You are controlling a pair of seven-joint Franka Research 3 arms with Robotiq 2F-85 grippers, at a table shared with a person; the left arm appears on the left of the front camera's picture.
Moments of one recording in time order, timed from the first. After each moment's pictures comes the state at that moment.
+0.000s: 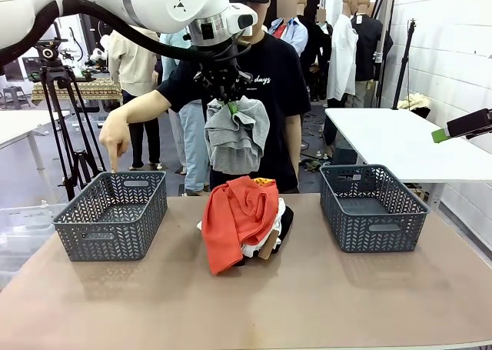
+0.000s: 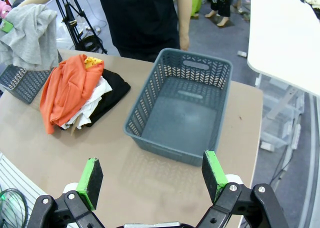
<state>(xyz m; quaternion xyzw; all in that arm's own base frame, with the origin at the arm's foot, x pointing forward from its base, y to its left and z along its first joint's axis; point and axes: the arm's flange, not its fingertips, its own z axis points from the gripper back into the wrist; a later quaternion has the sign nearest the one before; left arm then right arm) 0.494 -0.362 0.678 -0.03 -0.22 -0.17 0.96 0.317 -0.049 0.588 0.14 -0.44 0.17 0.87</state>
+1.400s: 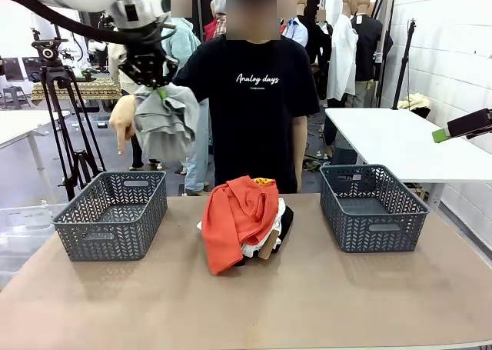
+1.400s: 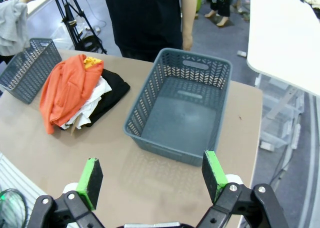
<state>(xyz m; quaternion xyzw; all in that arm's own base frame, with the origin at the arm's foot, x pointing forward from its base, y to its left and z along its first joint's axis) 0.519 -0.194 0.704 0.00 -0.21 -0.02 0.98 0.316 -0.050 0.588 0.14 -0.44 0.17 0.87</state>
